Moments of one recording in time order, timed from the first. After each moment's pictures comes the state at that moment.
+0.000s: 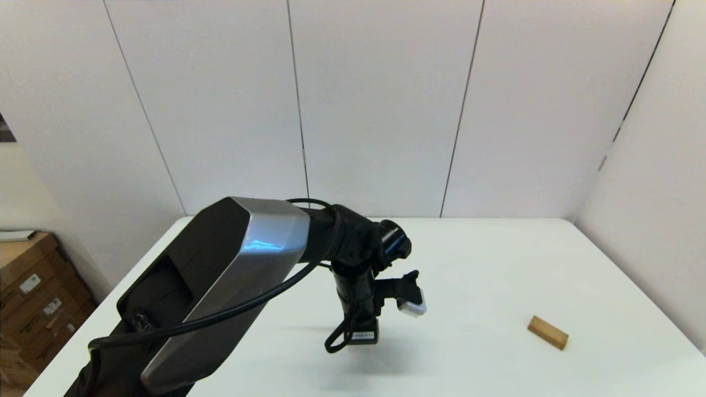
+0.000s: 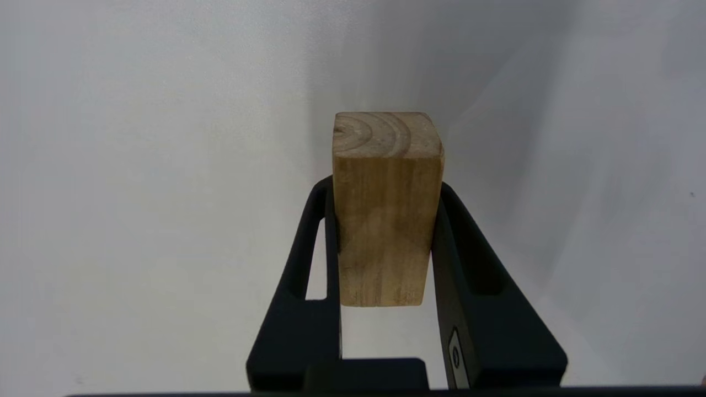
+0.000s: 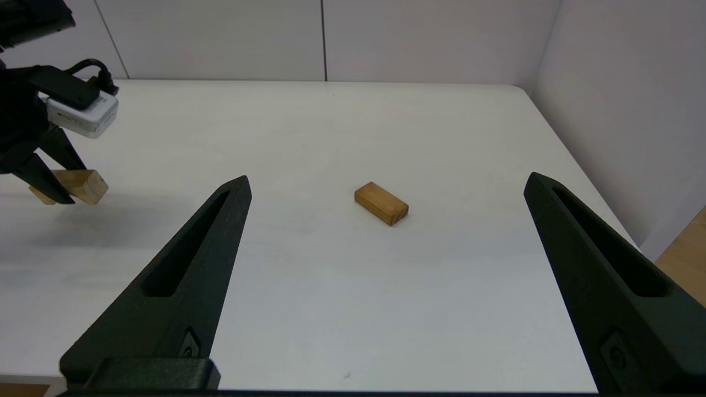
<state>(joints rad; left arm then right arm) -0.77 2.52 -1.97 0.85 -0.04 0.81 0.00 0.00 0.00 0.00 0.00 0.00</state>
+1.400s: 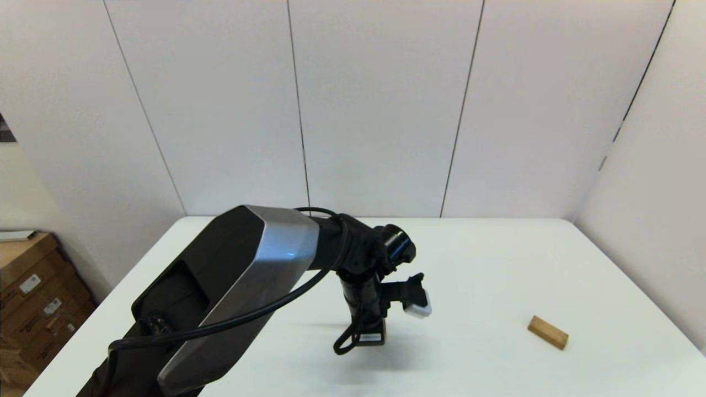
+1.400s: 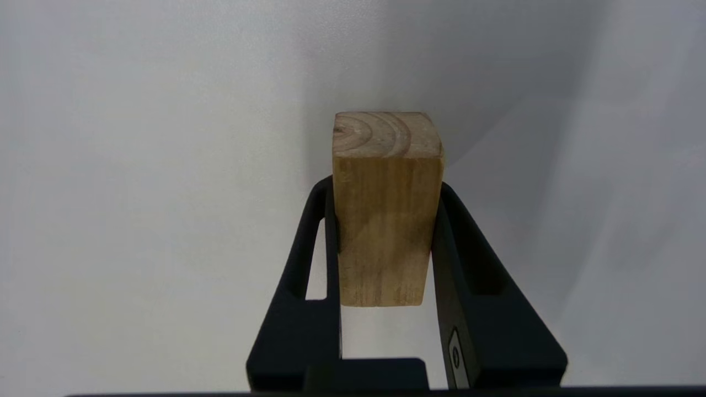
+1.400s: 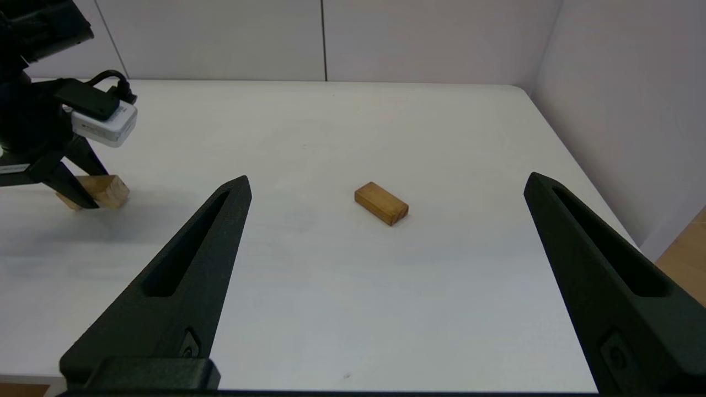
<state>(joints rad) -0.78 2.55 -1.98 0.77 -0.04 0.81 0.00 0.00 0.00 0.00 0.00 0.00</state>
